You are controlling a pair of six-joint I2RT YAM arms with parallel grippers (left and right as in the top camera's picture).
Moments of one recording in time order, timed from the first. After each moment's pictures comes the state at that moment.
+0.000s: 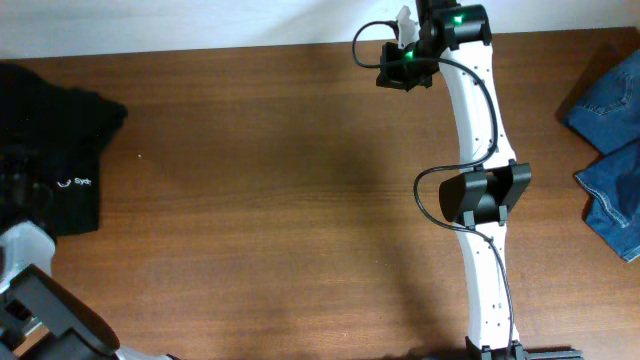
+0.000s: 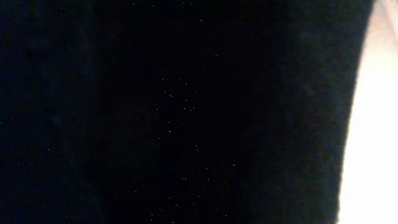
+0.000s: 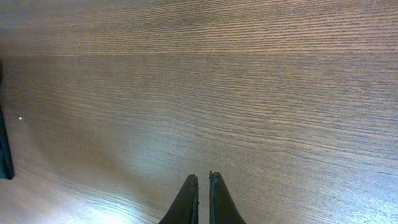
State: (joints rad) left arm 0.71 1.76 1.04 0.40 0.36 -0.84; right arm 0.11 2.66 2.94 -1.49 -0.43 0.19
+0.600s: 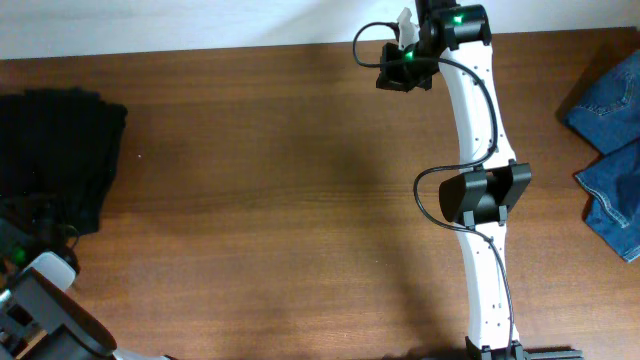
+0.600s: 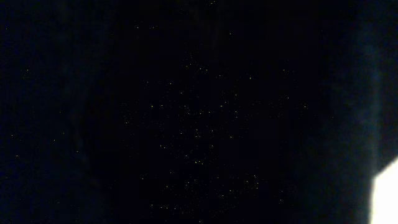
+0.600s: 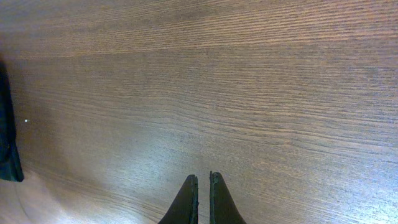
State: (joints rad) left arm 0.75 1.76 0.80 0.41 0.25 -0.99; right arm 0.11 2.66 2.94 -1.50 -0.43 0.23
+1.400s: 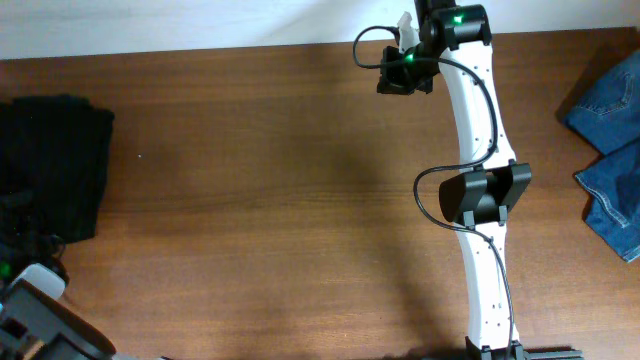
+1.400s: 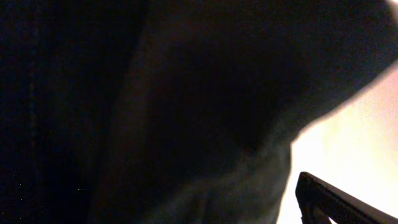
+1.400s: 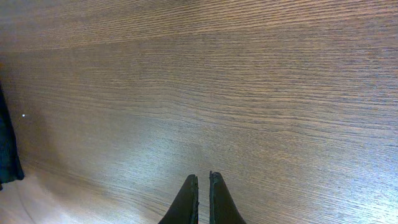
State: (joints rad) left arm 0.84 1.73 0.79 0.40 0.26 -1.08; right arm 0.11 2.66 2.94 -1.54 -0.43 0.23
